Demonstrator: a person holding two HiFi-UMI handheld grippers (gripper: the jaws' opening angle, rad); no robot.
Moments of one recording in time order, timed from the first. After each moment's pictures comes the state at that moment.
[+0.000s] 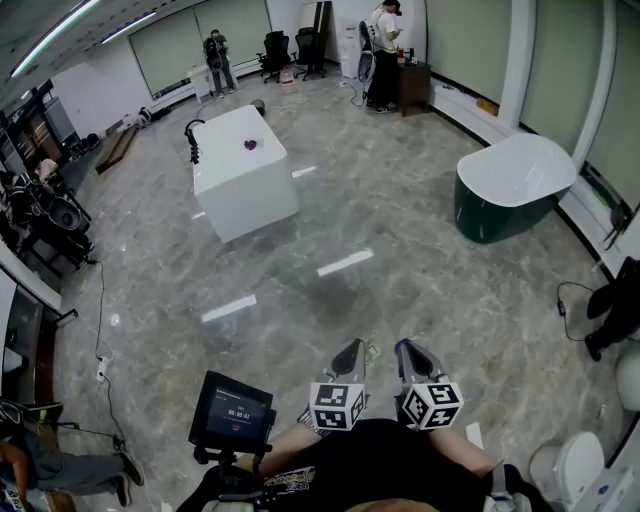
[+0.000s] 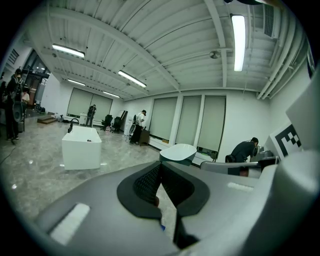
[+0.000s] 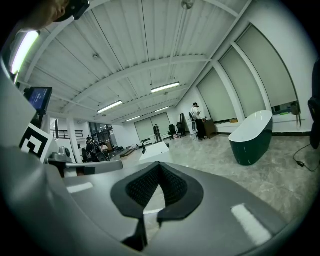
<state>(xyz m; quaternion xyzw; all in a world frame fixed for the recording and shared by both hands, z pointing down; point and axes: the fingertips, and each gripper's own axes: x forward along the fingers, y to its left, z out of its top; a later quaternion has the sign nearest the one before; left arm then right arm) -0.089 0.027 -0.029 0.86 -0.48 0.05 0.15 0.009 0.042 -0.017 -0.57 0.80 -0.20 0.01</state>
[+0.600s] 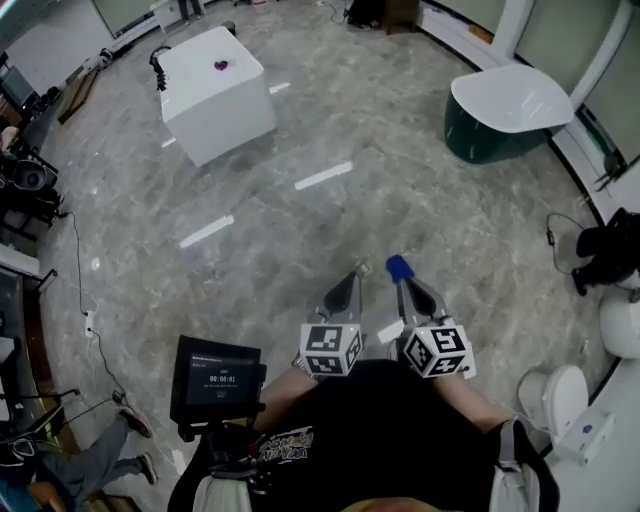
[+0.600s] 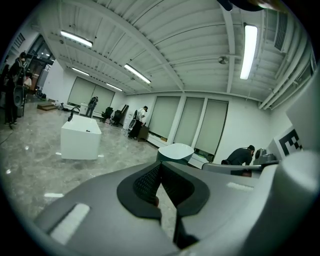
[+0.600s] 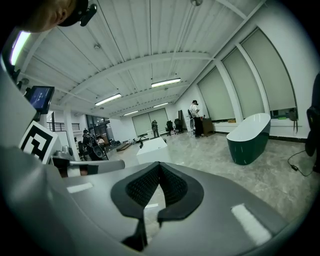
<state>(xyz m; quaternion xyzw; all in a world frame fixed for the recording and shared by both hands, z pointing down) -0.127 0.021 -0.030 0.87 -0.47 0.02 0.17 -0.026 0.046 -0.025 -0.58 0.79 -0.18 -0.02</state>
